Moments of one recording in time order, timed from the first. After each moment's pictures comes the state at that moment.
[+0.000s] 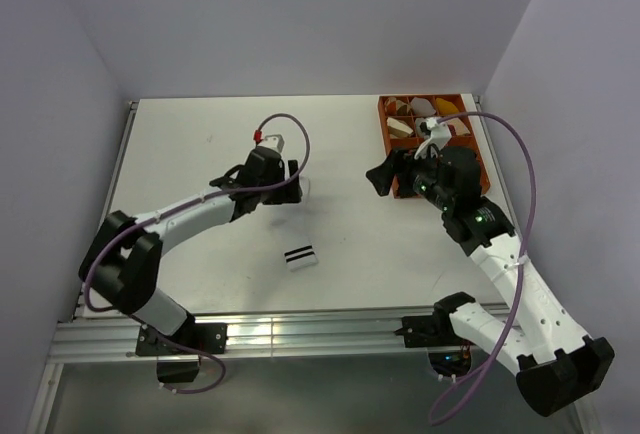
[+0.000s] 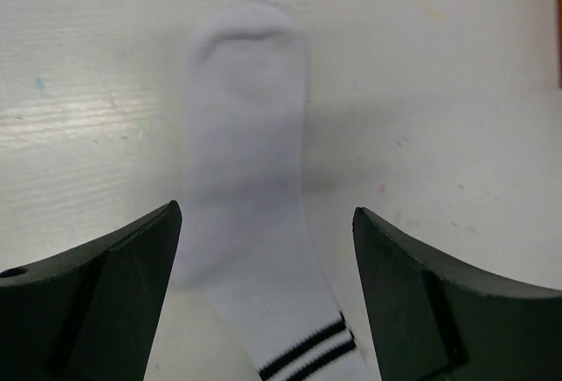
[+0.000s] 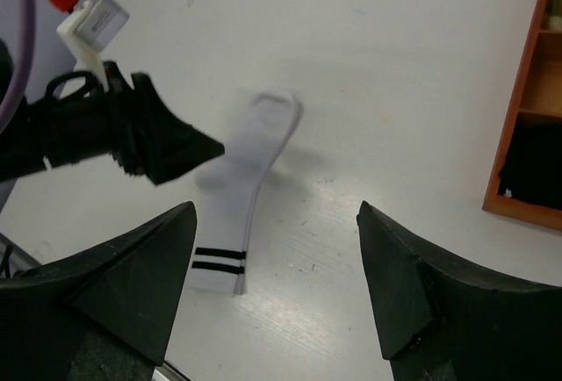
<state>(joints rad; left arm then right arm) -0.65 1.52 0.98 -0.18 -0.13 -0.53 0.35 0.88 0.91 -0.35 -0.19 0.36</state>
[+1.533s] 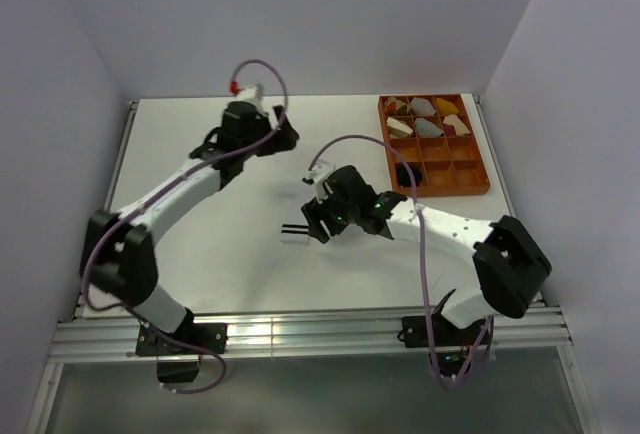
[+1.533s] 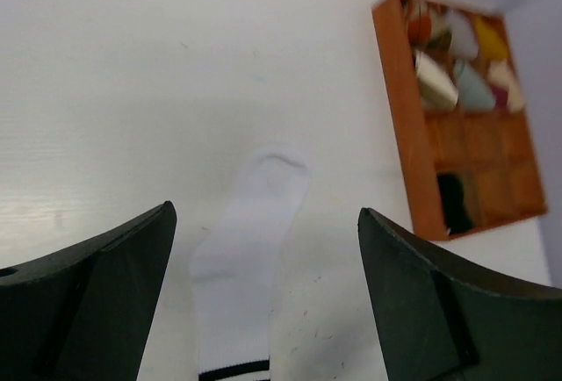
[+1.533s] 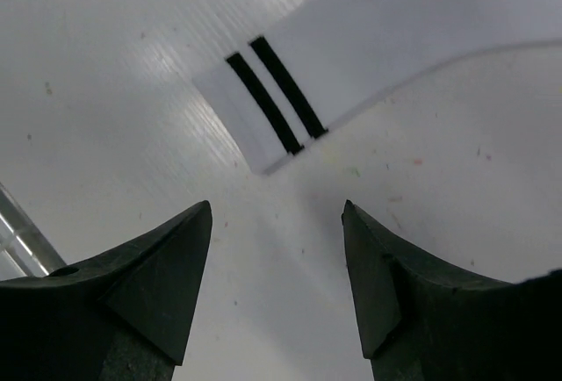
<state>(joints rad) -0.49 1.62 1.26 -0.10 -0.02 -0.52 0.78 1.44 0.88 -0.22 -0.16 0.08</state>
